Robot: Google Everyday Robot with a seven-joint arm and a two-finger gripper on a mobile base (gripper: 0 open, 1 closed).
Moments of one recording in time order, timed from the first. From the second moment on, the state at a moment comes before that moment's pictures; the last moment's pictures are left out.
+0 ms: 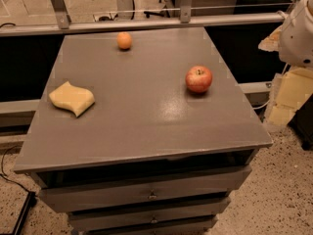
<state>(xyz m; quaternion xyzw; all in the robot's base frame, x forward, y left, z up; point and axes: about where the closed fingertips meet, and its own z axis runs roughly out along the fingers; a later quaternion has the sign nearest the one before) 0.438 -0.216 0.977 -0.60 0.78 -0.04 0.16</state>
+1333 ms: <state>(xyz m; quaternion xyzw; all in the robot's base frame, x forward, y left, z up) 0.498 -0.090 0.948 -0.65 0.73 0.05 0.22</state>
